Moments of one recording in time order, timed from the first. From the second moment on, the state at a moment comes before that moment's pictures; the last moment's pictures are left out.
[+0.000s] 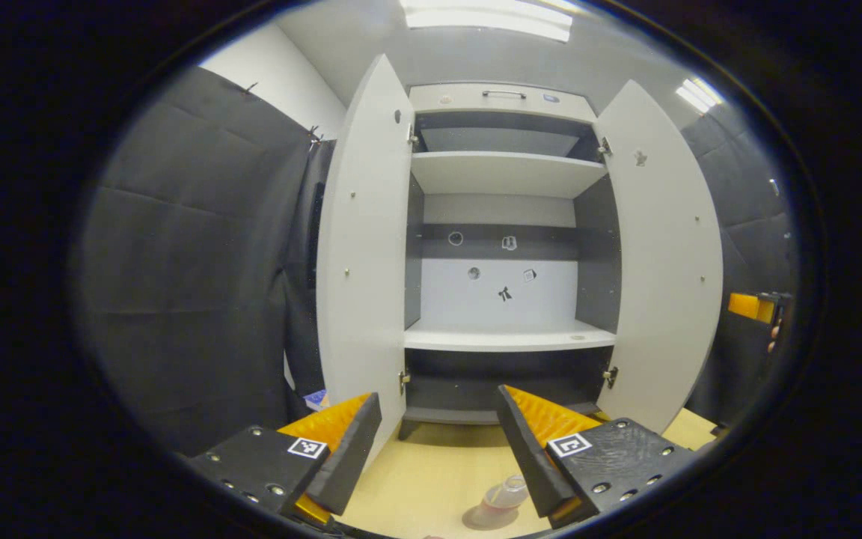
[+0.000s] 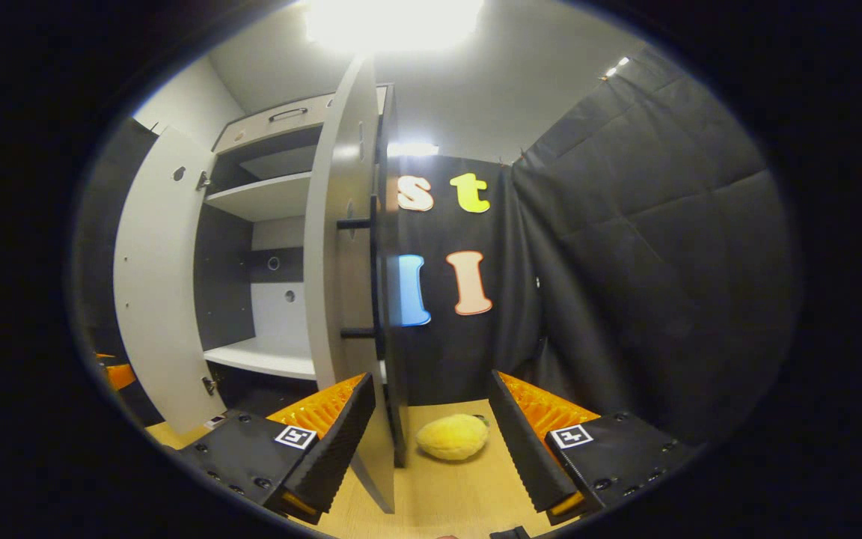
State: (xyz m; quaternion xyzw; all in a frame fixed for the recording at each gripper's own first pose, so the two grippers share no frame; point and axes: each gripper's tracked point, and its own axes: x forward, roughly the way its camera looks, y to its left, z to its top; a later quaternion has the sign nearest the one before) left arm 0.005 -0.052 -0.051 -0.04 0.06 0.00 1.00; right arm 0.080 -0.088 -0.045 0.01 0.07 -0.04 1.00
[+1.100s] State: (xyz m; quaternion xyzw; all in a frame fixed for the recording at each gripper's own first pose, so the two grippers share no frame) left arm 0.019 0.066 -0.086 -0.05 0.08 0.01 1.00; right arm 0.109 -0.067 0.002 0.01 0.01 -0.17 0.99
